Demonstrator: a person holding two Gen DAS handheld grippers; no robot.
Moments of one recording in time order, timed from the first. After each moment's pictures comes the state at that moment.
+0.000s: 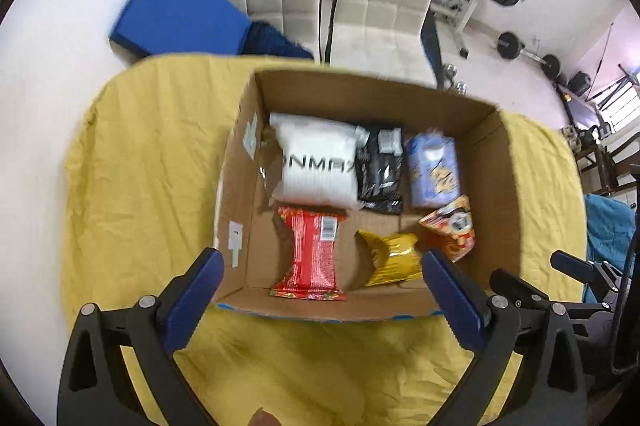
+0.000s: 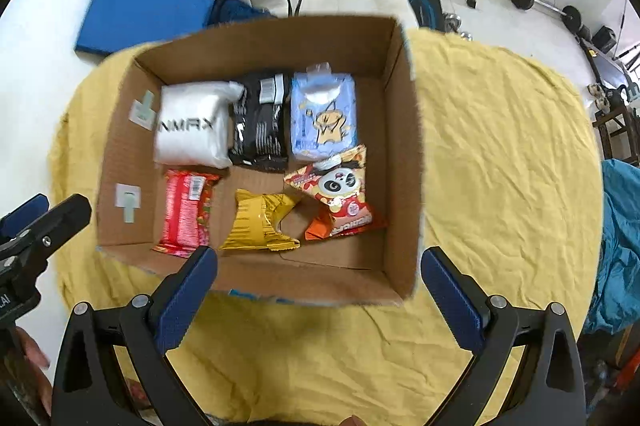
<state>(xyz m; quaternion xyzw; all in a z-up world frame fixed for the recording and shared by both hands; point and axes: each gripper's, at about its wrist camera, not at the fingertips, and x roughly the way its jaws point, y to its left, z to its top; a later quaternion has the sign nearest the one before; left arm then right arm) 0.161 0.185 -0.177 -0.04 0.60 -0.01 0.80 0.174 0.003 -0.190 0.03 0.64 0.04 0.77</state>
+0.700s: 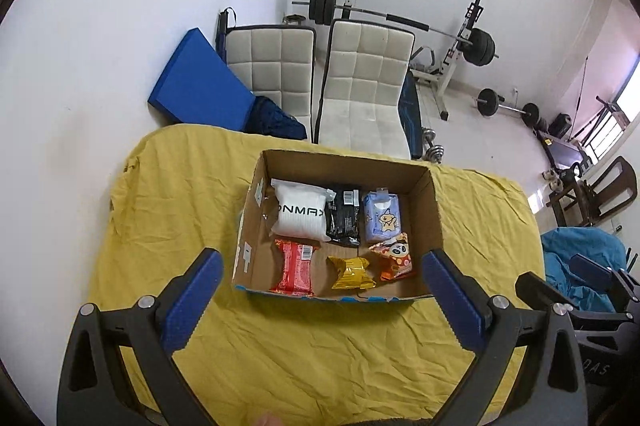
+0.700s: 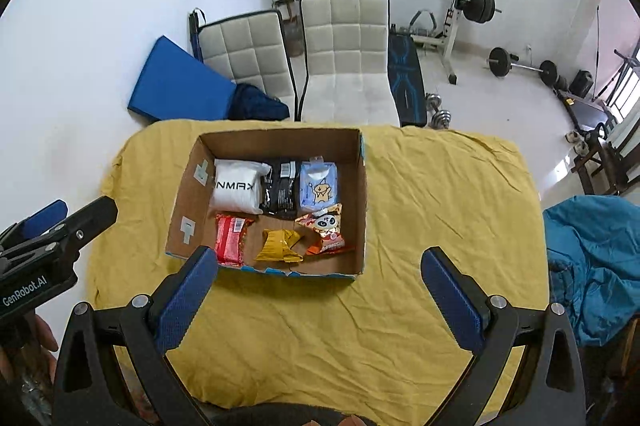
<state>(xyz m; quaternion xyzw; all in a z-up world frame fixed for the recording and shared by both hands) 0.074 0.167 -0.026 -0.05 0.48 -0.01 0.88 0.078 -0.016 -0.009 0.03 0.52 0.04 0.85</state>
